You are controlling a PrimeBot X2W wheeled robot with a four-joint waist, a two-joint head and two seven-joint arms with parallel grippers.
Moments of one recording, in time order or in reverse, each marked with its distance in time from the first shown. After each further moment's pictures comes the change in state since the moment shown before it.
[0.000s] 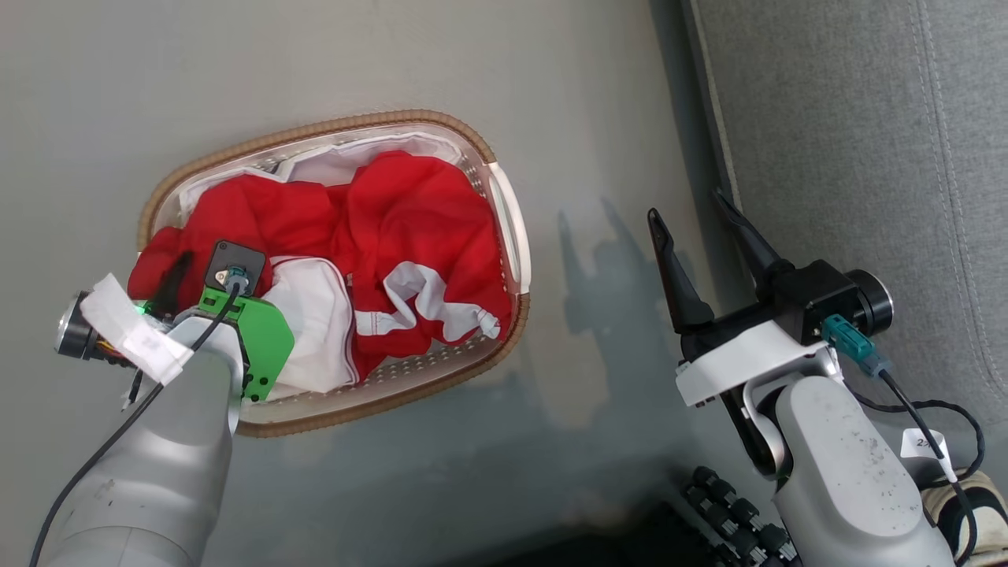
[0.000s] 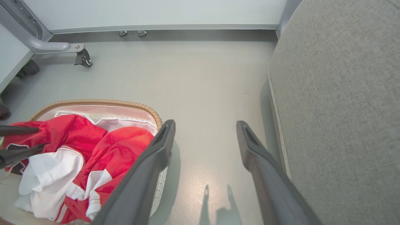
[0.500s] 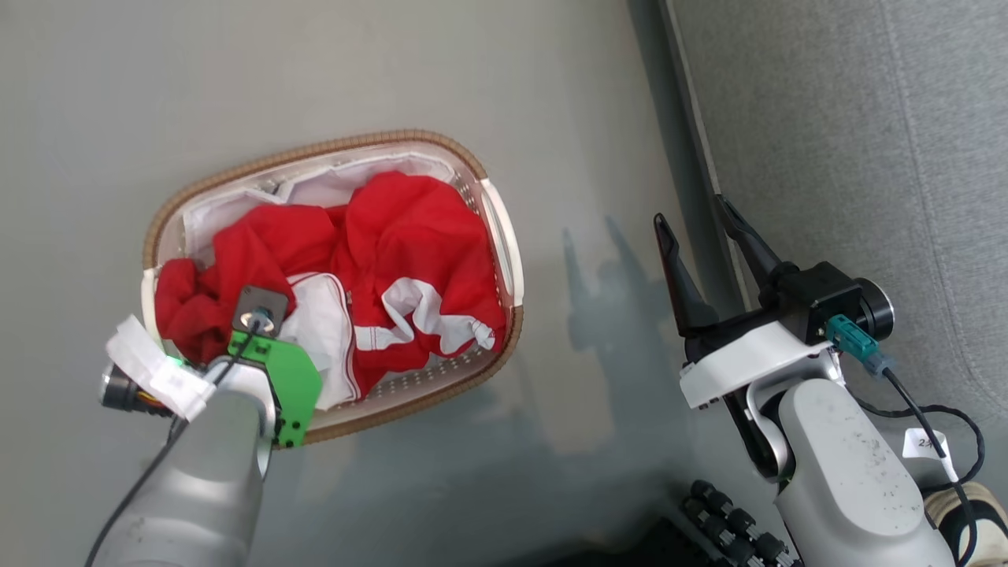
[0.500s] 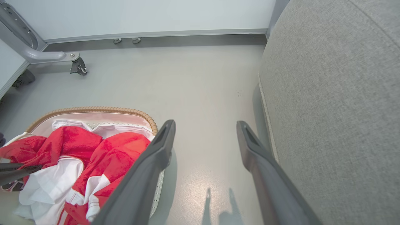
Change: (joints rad) left arm 0.074 -0.050 0.019 0.016 -0.076 -0.044 0.038; right arm 0.002 0.001 -0.010 0.029 0.027 0.000 0.000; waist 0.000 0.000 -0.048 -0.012
